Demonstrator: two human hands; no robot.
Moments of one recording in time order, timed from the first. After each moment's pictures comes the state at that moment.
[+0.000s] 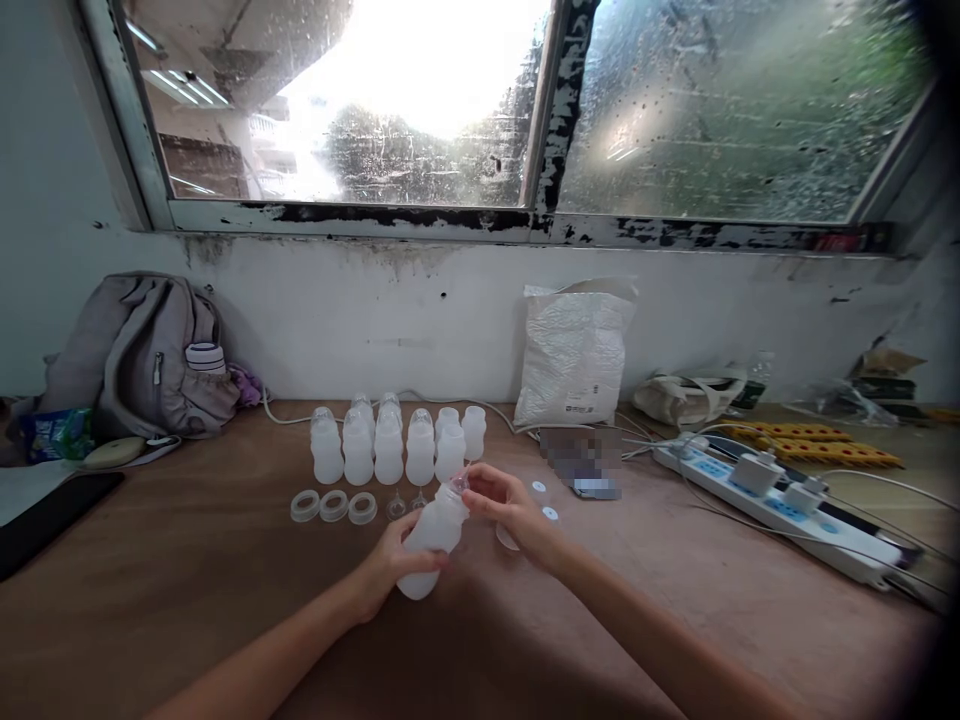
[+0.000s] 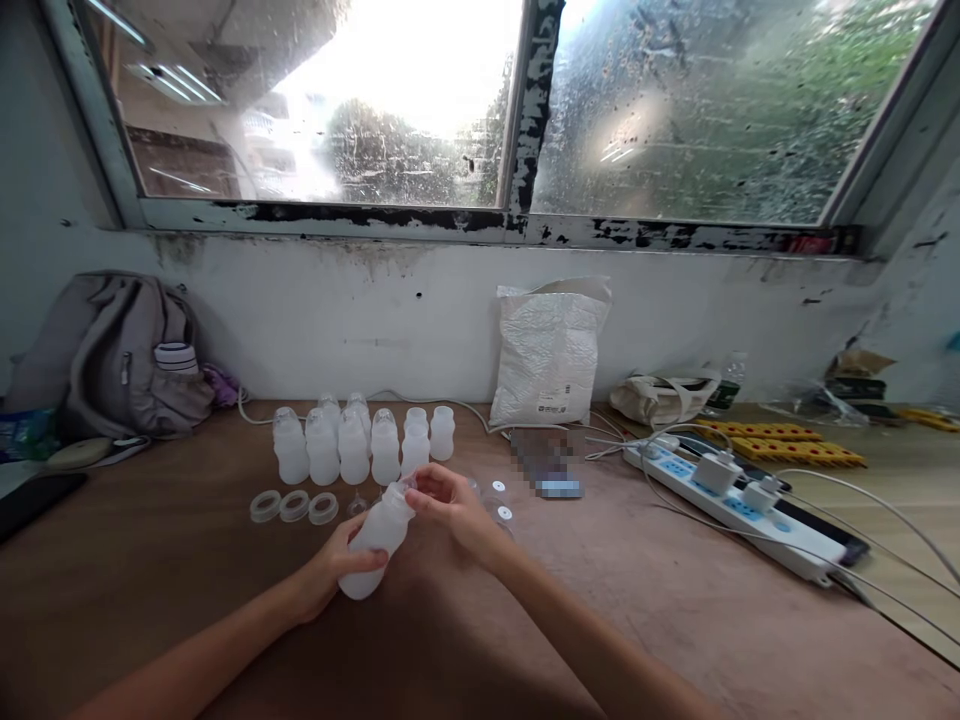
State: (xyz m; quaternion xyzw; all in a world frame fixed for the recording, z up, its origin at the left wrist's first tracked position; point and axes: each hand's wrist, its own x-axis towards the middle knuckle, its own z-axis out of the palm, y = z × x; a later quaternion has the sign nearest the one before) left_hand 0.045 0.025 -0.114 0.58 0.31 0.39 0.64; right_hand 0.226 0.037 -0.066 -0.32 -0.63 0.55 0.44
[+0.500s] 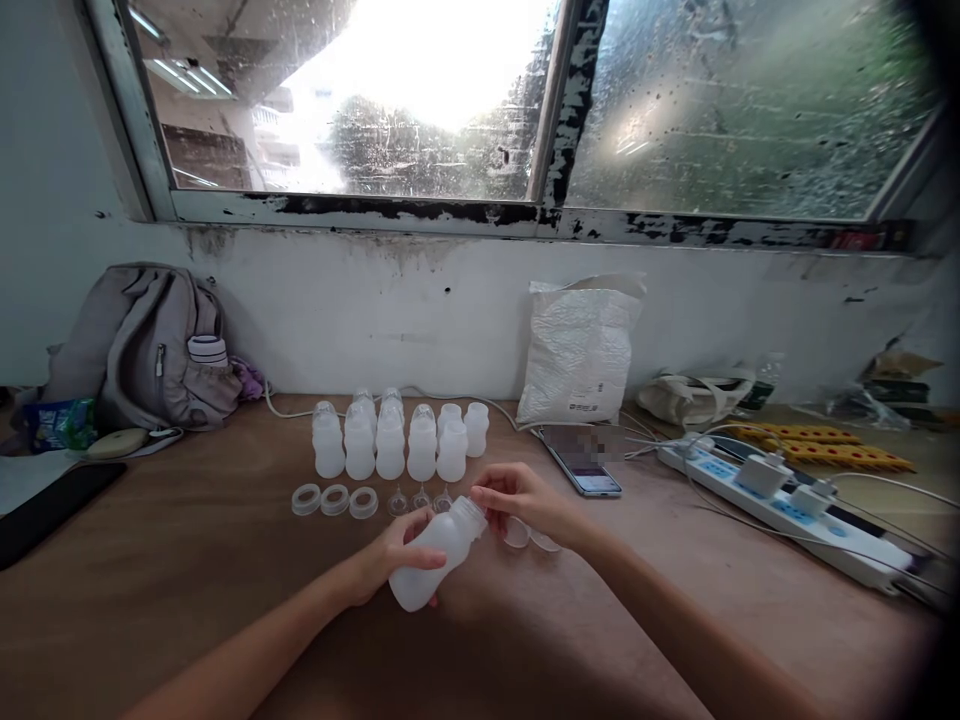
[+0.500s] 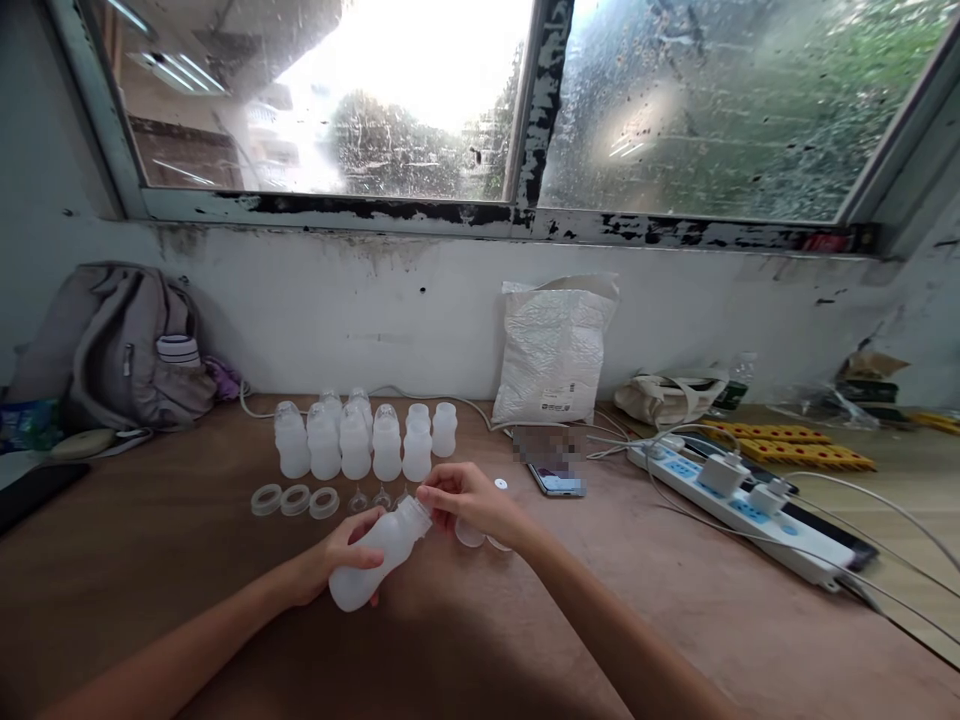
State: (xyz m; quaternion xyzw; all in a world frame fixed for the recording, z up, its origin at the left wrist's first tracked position) left_hand 0.038 0.030 -0.109 0.56 0.27 0.30 0.73; right_hand 0.248 0.048 -0.052 -0.40 -0.69 0.53 0.30
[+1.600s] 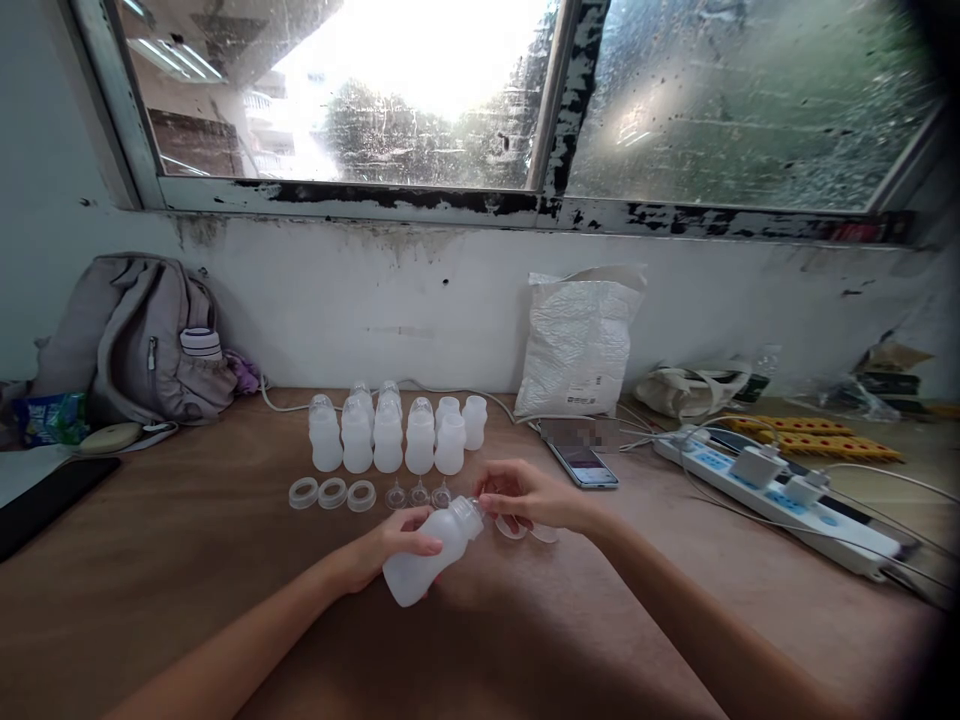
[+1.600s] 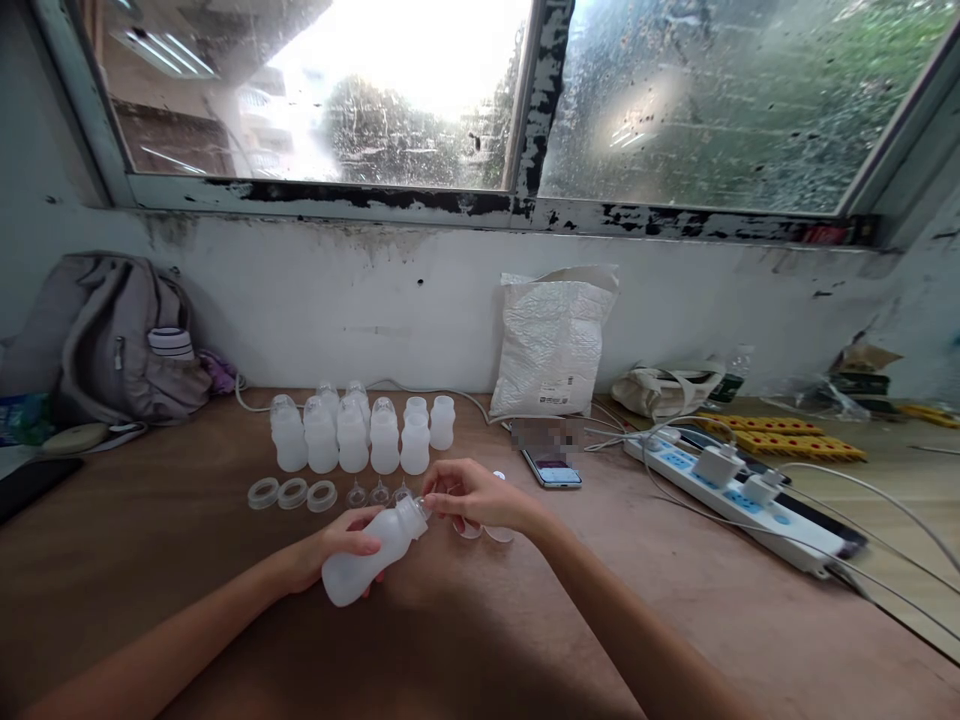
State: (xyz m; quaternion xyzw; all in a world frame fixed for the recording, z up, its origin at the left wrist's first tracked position) left_hand 0.035 0.033 -0.104 0.55 0.29 0.24 0.74; right_hand 0.258 0.052 -0.051 -0.39 -0.76 0.47 0.20
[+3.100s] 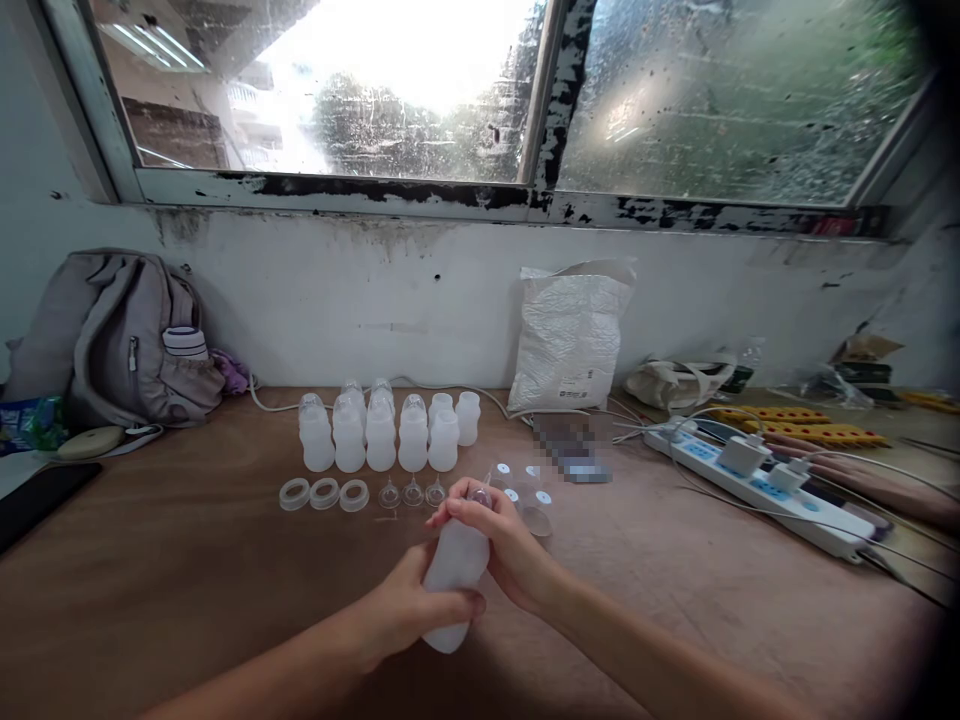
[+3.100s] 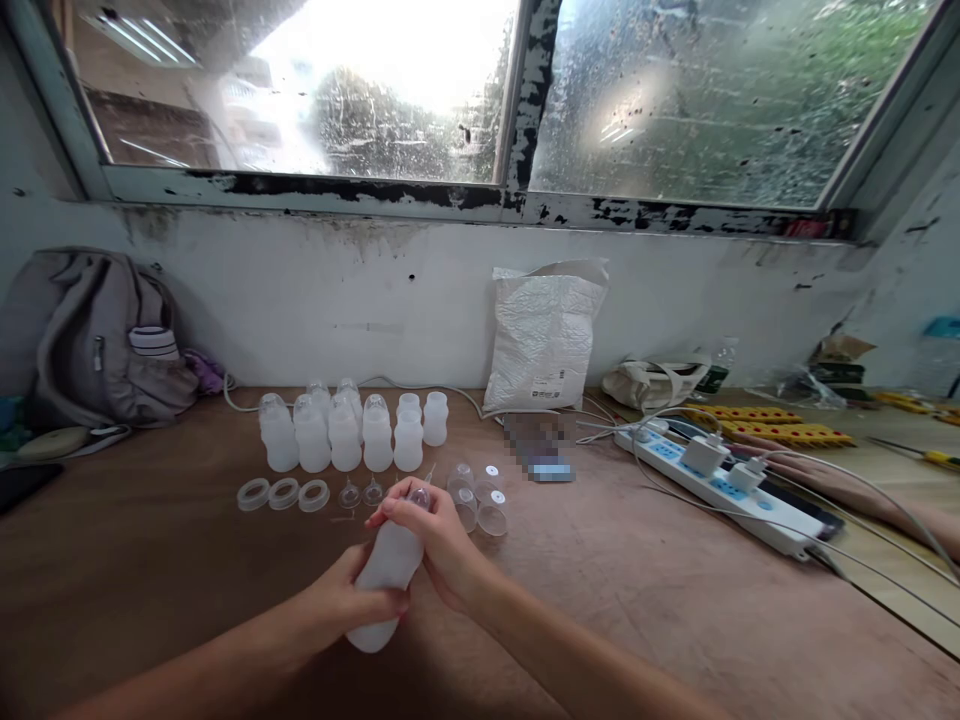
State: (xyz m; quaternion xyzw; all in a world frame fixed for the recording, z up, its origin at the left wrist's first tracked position) left_hand 0.067 -0.018 -0.090 0.57 0.34 0.29 0.69; right_hand 0.200 0.000 -0.067 -0.32 -0.46 0.67 0.49
